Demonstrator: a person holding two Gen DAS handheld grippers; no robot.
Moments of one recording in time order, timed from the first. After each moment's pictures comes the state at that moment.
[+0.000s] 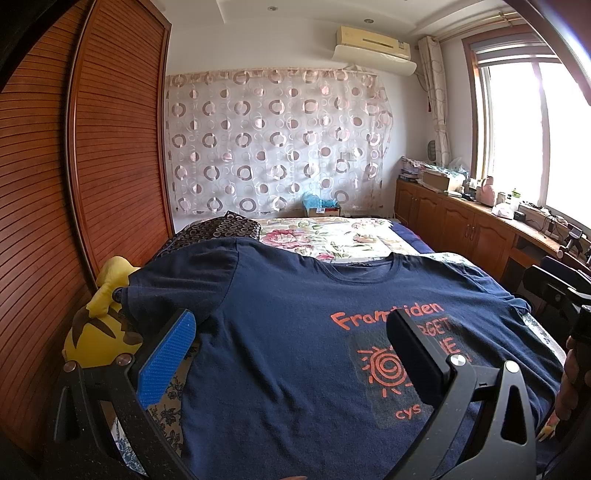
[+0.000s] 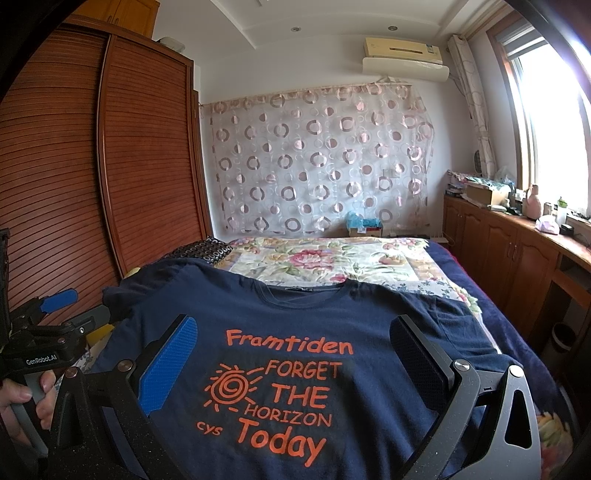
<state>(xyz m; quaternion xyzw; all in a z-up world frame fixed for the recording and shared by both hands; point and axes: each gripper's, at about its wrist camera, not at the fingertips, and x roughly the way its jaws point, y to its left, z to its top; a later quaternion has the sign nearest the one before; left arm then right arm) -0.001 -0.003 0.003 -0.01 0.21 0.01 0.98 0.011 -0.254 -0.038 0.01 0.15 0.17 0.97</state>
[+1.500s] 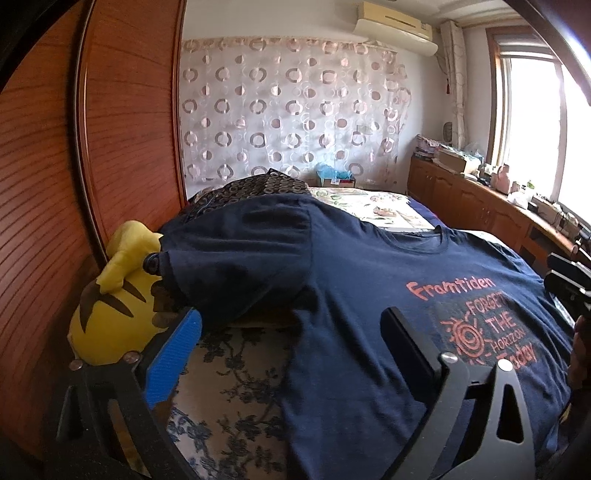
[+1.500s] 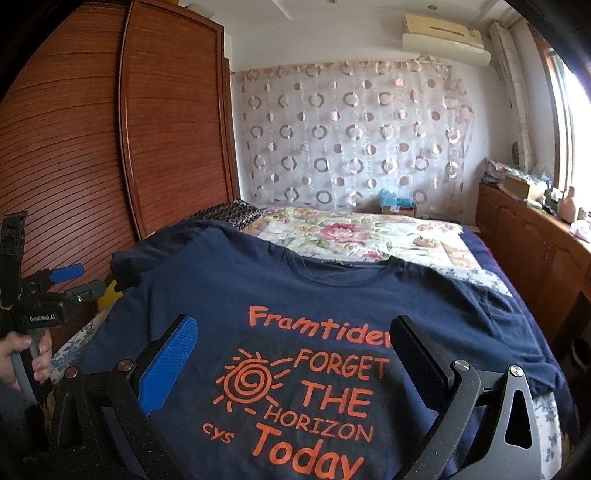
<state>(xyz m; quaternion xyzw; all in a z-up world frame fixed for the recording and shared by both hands) 0.033 0.101 -0.030 -0.03 0.27 0.01 0.96 0.062 -0.232 -0.054 -0.02 0.21 0.23 0.95</state>
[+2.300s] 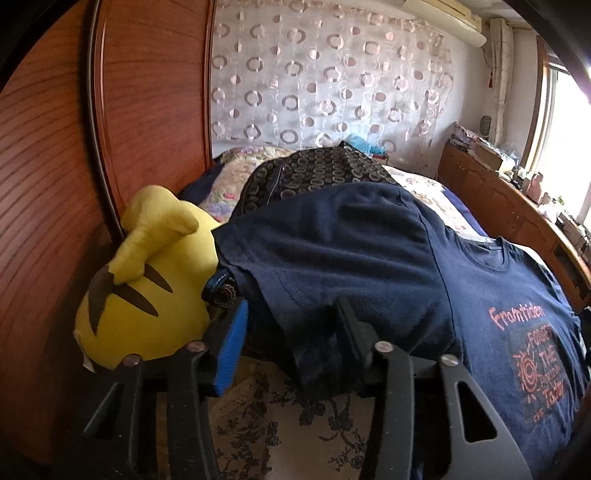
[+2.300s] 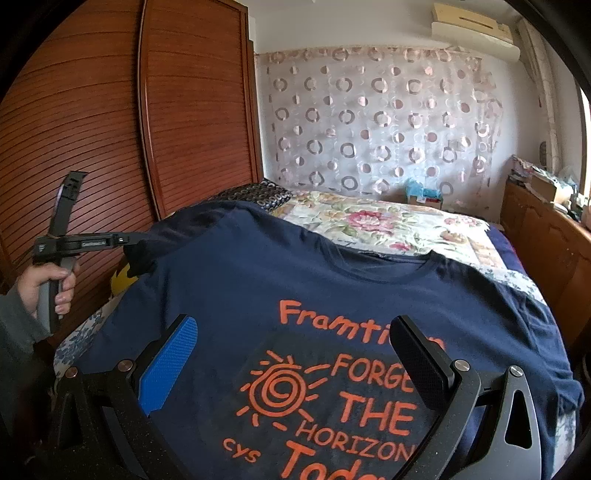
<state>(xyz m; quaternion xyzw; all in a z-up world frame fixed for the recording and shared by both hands) 0.116 0.192 -0.057 -0.08 0.34 0.04 0.94 0.078 -0.214 -0.051 -0.05 0.23 0.27 0.93</state>
